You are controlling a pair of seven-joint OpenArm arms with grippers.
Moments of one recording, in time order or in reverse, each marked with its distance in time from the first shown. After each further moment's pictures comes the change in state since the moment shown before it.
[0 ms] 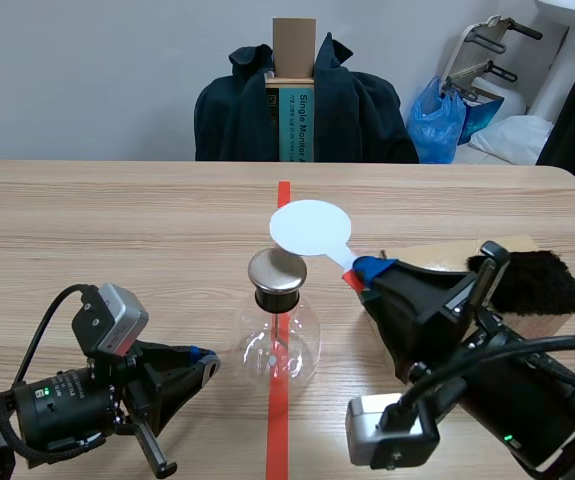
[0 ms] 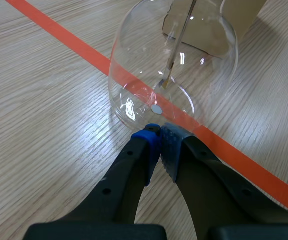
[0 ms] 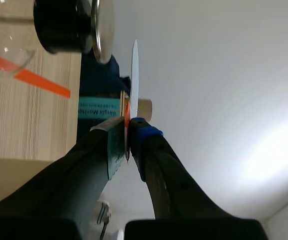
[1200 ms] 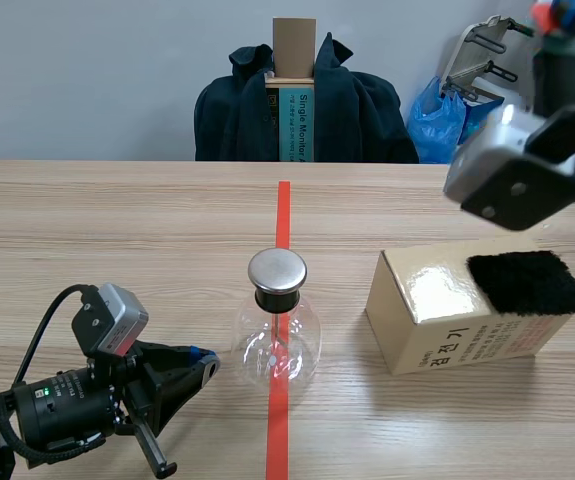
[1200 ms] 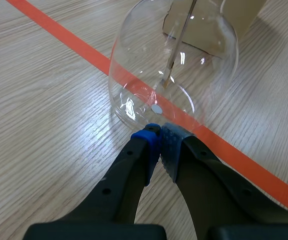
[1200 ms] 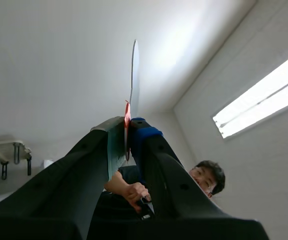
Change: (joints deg) left arm 0.0 0.0 0.0 0.0 0.0 0.0 0.0; right arm -1.3 8.7 9.1 21.2 8.3 -7.9 -24.3
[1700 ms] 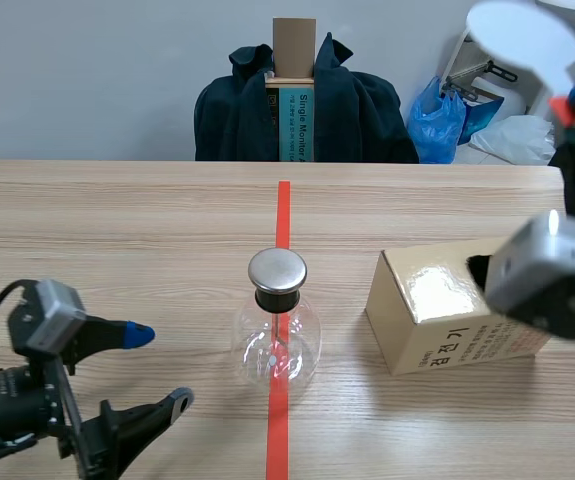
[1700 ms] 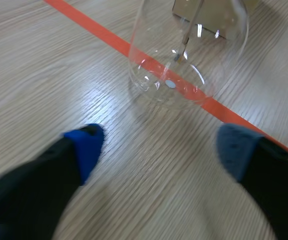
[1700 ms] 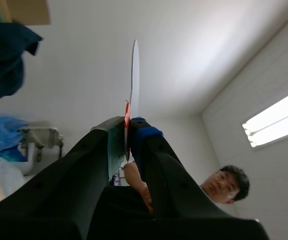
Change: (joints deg) left arm 2.8 -6.4 -5.7 1.4 0.0 -8.1 -3.1; right arm -17.2 0.0 6.4 2.2 0.1 0.0 5.3
